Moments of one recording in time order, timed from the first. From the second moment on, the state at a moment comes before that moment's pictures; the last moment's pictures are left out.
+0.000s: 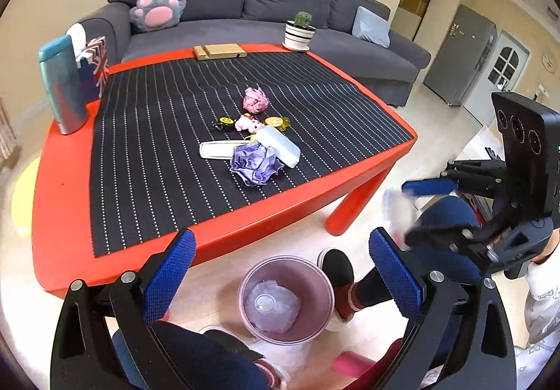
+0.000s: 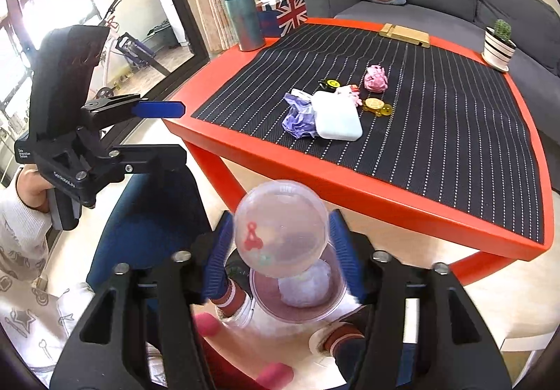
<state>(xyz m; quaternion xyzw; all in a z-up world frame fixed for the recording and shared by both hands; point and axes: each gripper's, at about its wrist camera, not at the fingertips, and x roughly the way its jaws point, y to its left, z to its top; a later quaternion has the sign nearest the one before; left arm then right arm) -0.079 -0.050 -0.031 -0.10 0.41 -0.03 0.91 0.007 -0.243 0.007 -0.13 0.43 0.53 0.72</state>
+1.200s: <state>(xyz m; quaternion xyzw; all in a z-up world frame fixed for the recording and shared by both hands) -0.073 -0.049 -0.027 -0.10 0.42 -0.03 0.90 0.030 -0.248 0.020 -0.10 0.44 0.51 0.73</state>
